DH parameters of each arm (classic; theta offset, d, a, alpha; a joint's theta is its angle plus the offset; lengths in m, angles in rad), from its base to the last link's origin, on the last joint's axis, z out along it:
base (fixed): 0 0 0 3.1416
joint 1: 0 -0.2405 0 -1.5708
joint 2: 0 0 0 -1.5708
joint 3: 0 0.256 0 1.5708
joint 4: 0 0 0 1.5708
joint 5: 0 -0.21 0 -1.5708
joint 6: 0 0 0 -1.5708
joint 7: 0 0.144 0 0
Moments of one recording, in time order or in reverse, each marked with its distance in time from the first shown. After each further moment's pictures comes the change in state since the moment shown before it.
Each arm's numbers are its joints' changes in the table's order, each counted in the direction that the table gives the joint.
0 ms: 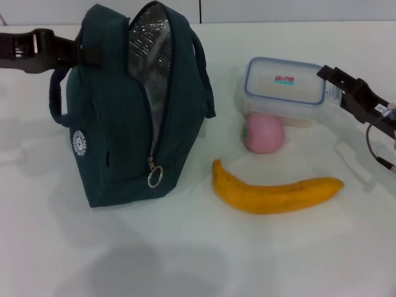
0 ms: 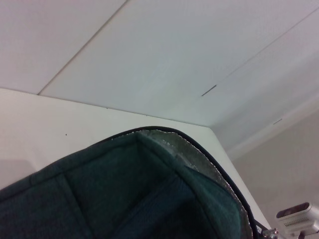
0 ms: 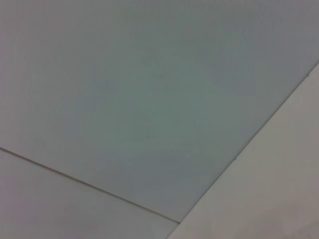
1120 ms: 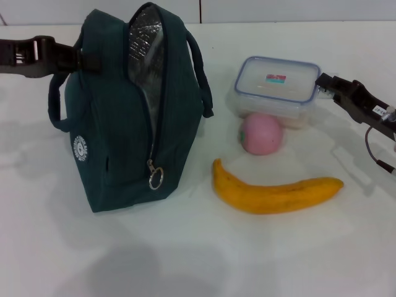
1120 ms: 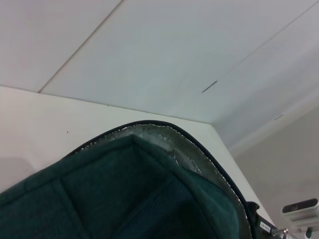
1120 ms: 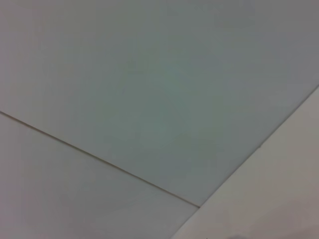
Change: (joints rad) left arm -0.009 0.005 0.000 0.003 -0.005 -0.001 0.031; right arm 0.026 0.000 -0.053 0.045 0.011 0.052 0.005
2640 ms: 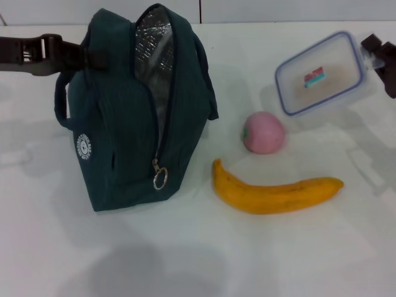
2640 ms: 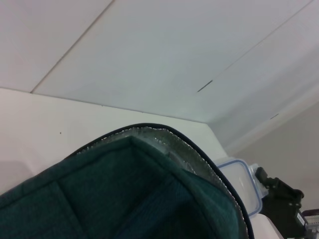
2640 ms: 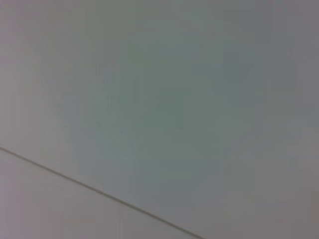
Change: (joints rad) left arm 0.011 0.012 0.000 0.000 -0.002 0.004 0.003; right arm 0.086 0.002 0.012 0.017 -0.182 0.274 0.001
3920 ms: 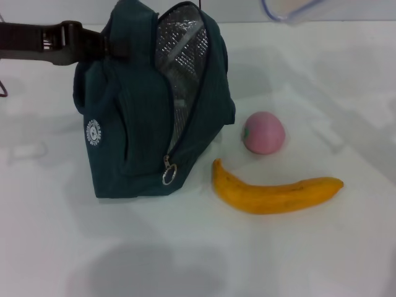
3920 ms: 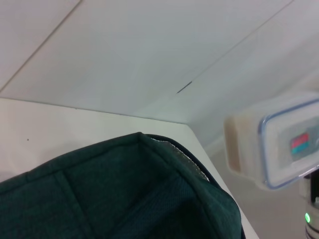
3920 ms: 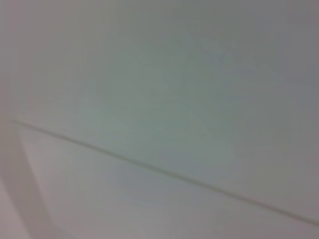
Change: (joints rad) left arm 0.055 0.013 -0.004 0.038 0.008 0.003 -0.002; right arm -0.174 -0.002 0.005 0.050 -0.148 0.242 0.212
